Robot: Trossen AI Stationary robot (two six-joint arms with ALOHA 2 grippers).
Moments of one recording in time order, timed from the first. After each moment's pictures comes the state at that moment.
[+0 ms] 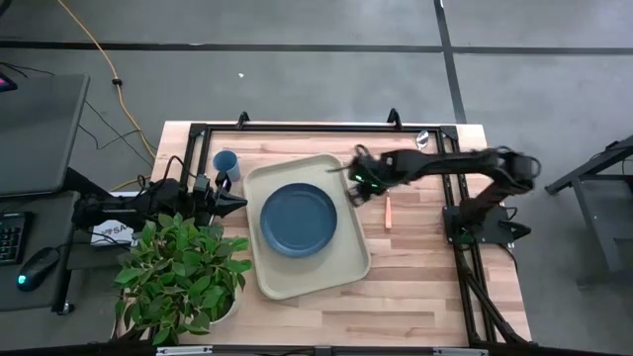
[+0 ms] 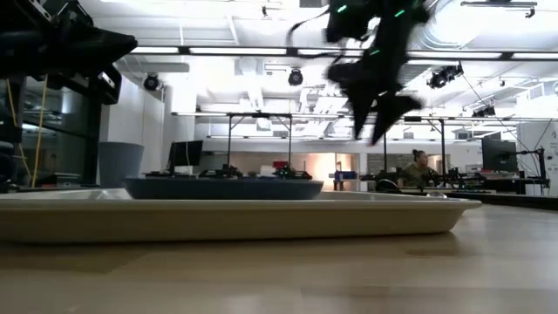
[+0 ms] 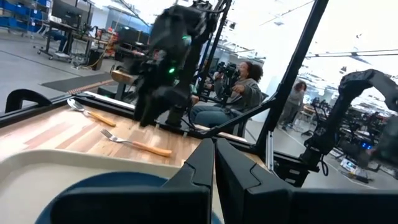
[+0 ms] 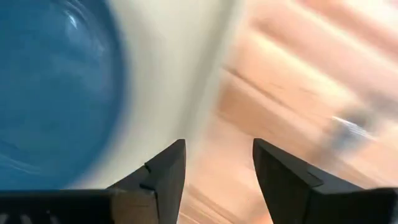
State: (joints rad) left arm 0.15 0.01 0.01 0.12 0.06 -0.33; right arm -0.15 1.56 1.18 -0.91 0.15 0.80
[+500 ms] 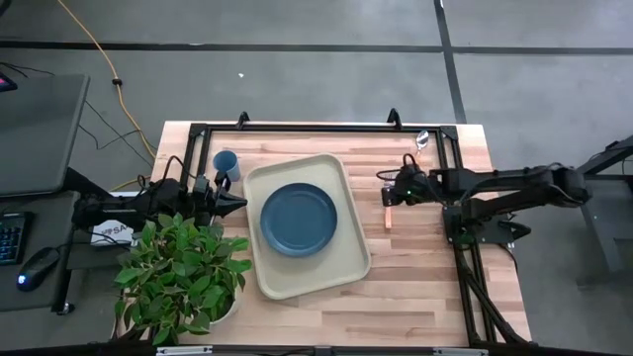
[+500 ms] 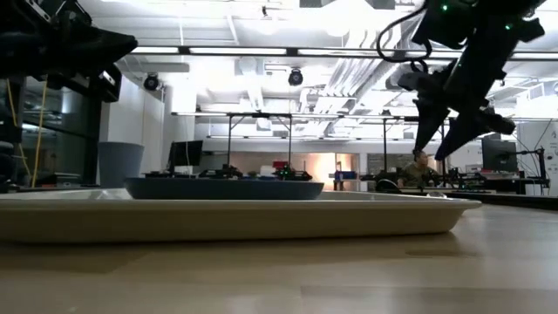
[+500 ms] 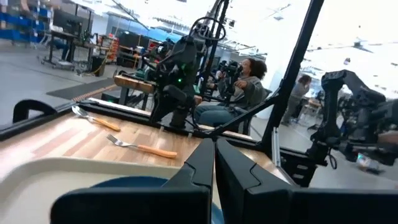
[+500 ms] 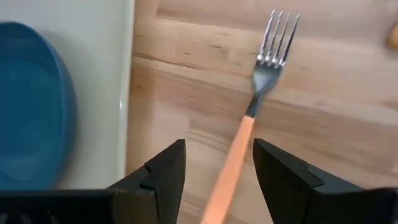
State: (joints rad) left arm 0.15 0.01 0.01 0.12 0.06 -0.26; right arm -0.13 1.04 0.60 -0.61 0.22 1.17
